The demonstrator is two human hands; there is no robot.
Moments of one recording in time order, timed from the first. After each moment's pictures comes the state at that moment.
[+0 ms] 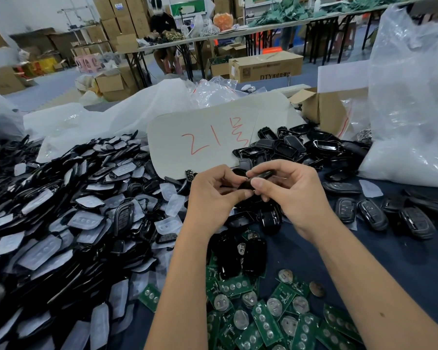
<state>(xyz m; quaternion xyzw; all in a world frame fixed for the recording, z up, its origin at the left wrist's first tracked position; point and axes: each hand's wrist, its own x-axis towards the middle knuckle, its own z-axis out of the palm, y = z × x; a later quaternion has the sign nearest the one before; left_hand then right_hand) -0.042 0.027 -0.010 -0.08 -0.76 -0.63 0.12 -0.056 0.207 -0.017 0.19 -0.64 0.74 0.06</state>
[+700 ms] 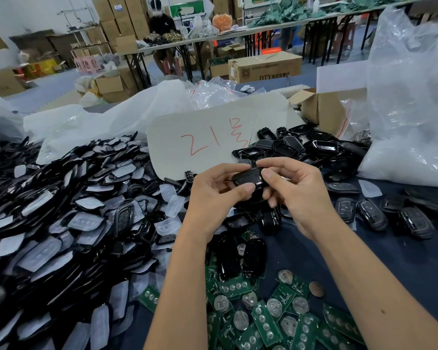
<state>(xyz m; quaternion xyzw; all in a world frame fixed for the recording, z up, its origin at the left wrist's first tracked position) -0.037 0.032 -0.002 -0.09 -0.70 -0.70 0.09 -0.061 0.209 -0.018 0.14 -0.61 0.78 0.05</state>
